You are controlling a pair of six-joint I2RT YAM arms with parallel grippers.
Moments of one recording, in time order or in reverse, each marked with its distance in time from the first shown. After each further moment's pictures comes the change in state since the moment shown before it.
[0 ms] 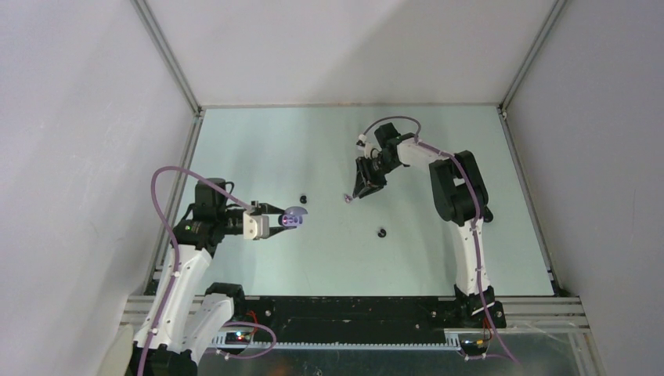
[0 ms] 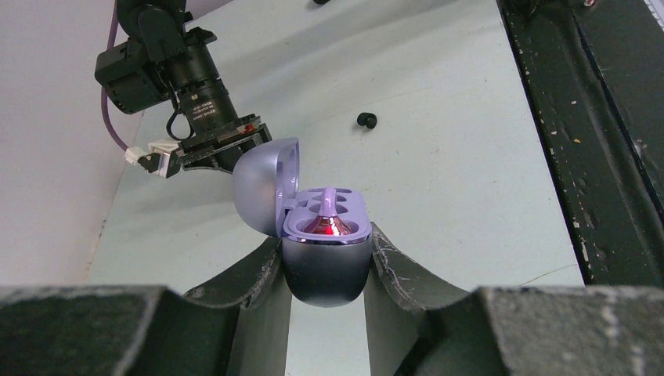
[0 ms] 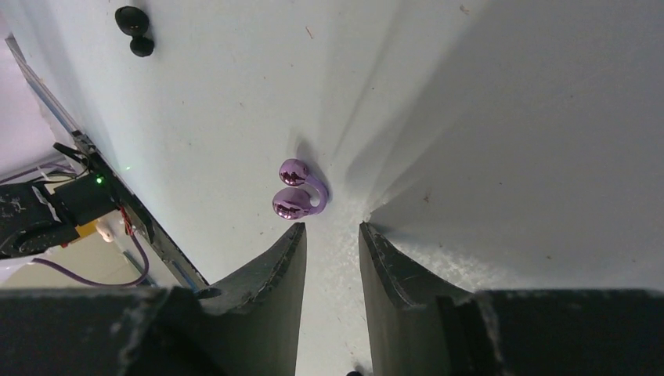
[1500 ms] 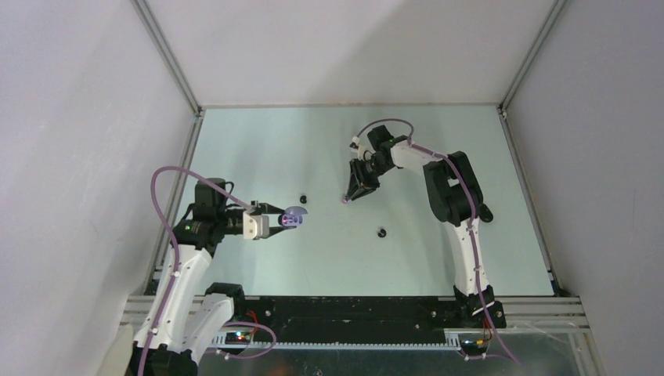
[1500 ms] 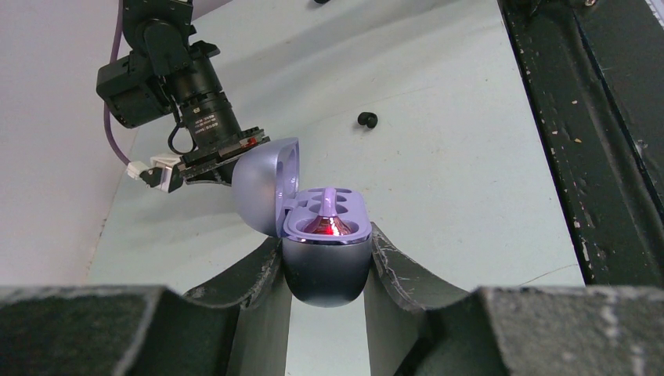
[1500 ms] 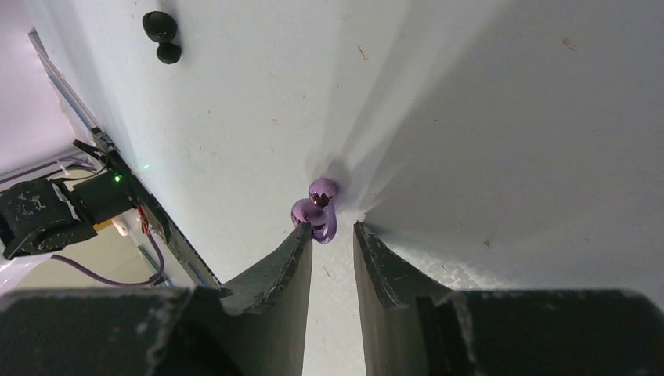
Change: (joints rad) left arm 0.003 0.000 0.000 0.000 0.000 0.000; right arm 0.040 0.023 0.011 0.035 -0.032 0.053
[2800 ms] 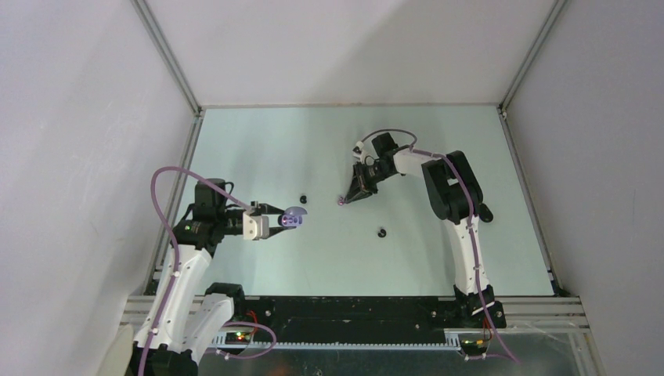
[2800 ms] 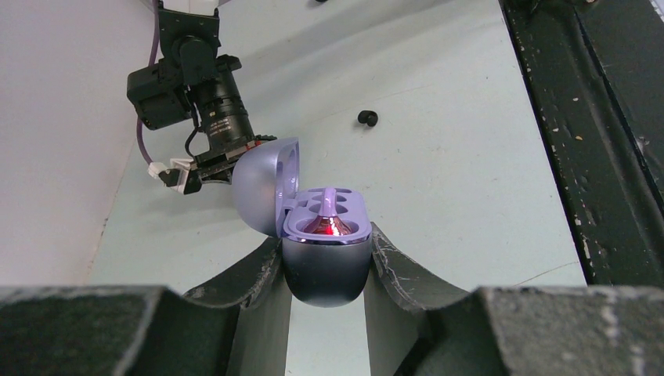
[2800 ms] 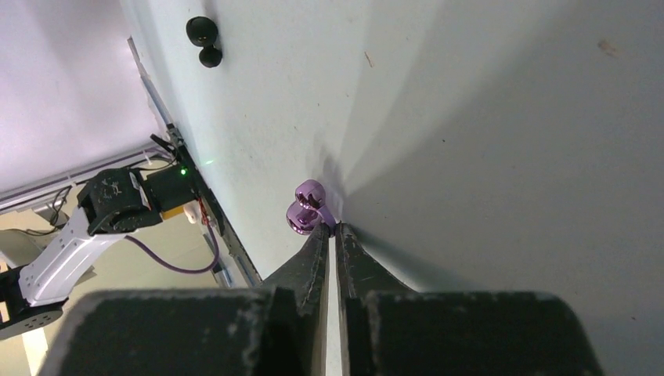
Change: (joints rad) left arm 0.003 0.000 0.000 -0.012 0.000 0.018; right arm -0.027 0.023 -0.107 0.201 -0.193 0.129
